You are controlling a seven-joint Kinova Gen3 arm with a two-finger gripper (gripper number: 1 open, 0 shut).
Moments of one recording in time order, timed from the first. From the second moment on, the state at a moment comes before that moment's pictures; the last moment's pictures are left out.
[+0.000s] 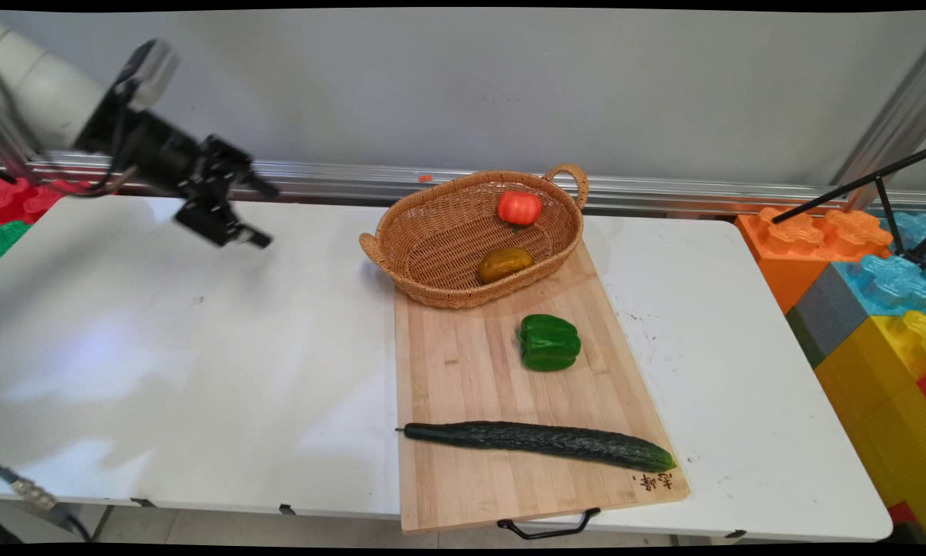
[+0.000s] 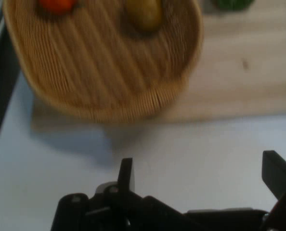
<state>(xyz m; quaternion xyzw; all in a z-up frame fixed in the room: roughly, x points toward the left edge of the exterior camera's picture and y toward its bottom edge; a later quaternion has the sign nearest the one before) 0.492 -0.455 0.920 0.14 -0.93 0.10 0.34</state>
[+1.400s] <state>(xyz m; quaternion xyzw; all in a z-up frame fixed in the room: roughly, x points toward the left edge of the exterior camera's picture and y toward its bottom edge) 0.298 -0.650 0.885 0.13 -0.94 -0.01 0.32</state>
